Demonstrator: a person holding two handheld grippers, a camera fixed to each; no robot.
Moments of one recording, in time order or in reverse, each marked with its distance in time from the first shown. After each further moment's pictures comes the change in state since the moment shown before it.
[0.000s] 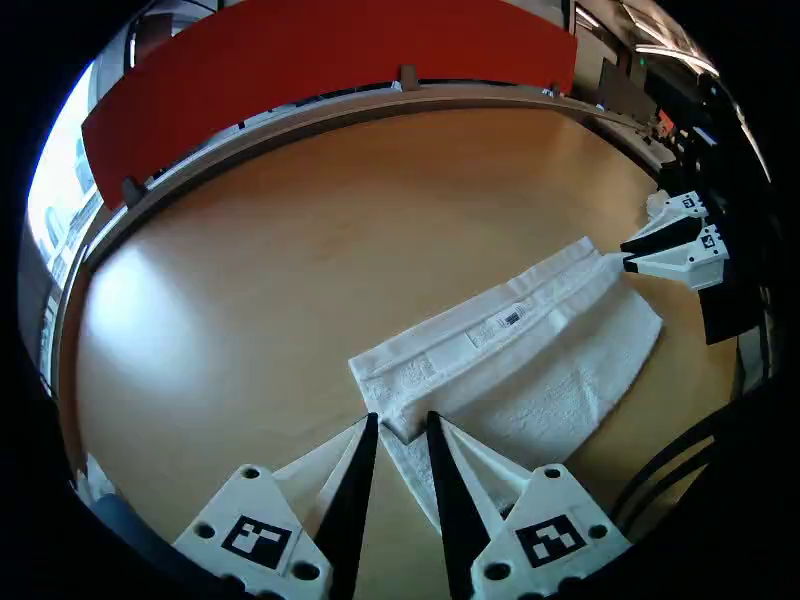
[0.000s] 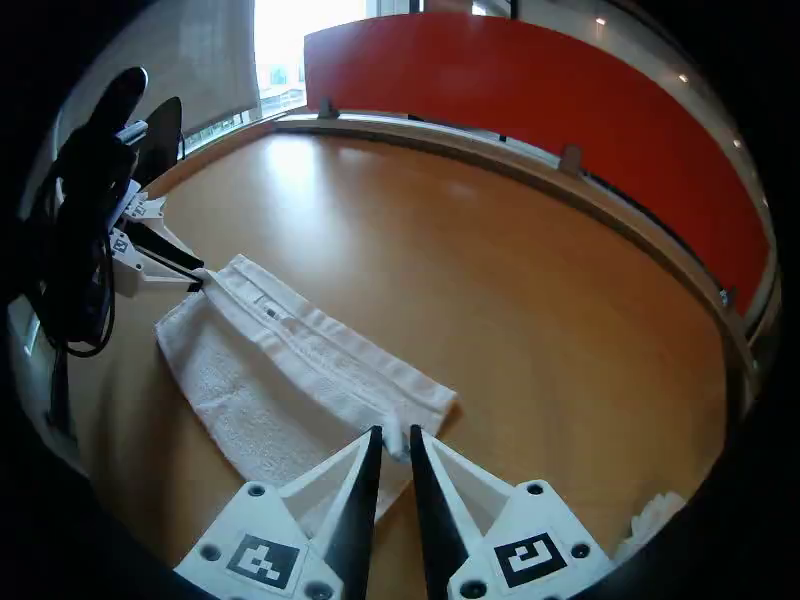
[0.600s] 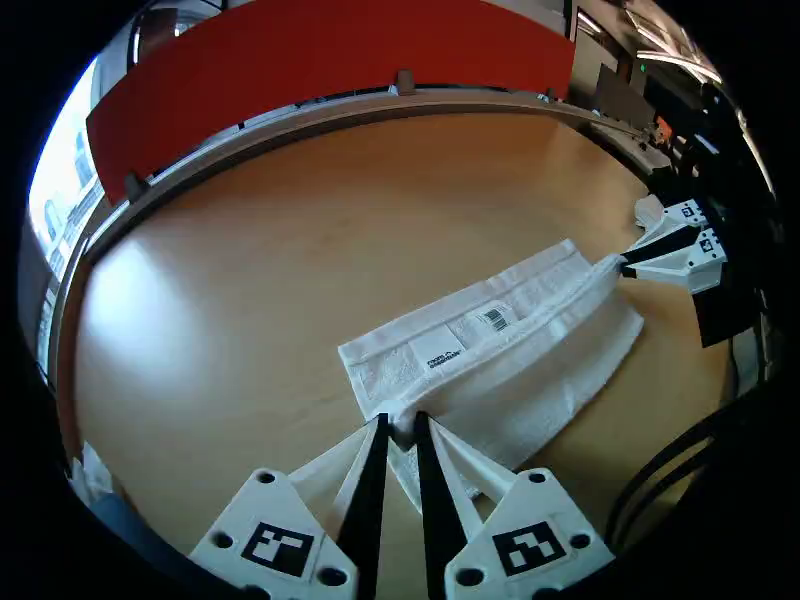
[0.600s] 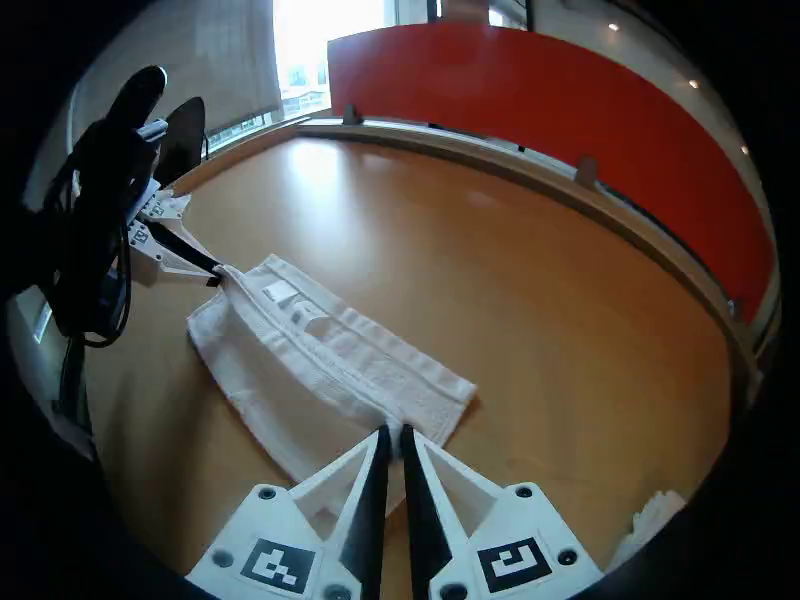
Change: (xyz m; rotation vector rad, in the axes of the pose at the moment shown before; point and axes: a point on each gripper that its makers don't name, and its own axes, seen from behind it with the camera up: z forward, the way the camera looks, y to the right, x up) left arm -0.006 0.012 -0.019 -0.020 0.003 -0.020; right arm -0.003 -0.015 -0.018 0.064 0.013 -0.025
